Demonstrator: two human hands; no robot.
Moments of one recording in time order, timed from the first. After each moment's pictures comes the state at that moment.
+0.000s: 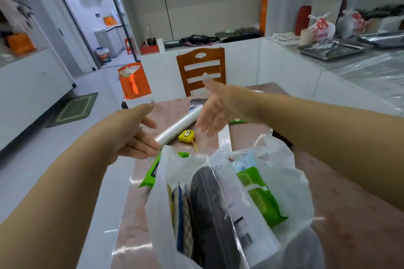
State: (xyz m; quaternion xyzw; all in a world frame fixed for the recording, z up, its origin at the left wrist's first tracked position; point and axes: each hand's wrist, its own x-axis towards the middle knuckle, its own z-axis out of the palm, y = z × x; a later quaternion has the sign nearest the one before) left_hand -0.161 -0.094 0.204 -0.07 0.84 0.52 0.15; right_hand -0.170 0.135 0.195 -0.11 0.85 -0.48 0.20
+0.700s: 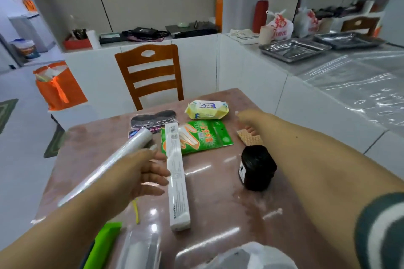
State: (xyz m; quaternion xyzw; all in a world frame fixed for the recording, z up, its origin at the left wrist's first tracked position) left_hand -0.354 0.057 0.068 -0.02 0.70 0.65 0.30; right_hand -0.395 0.367 0.040 0.33 0.84 -0.41 0.10
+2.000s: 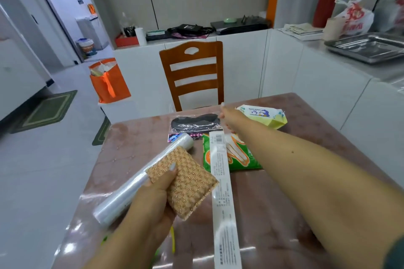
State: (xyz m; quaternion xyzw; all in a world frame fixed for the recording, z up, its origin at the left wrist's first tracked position) left_hand -0.406 0.040 -0.005 -0.20 0.50 0.82 0.17; right_hand -0.548 0.248 0.000 0.22 0.81 -0.54 0.08
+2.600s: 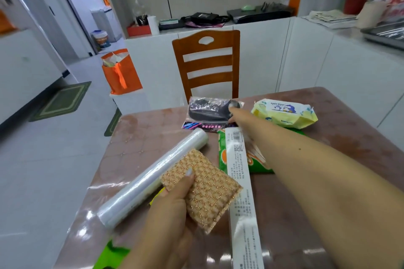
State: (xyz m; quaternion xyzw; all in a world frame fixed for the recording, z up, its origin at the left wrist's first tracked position) left_hand -0.411 0.057 -0.010 -0.27 0.43 0.84 0.16; right_hand -0.610 0.243 -0.066 0.24 0.75 -0.60 0.10
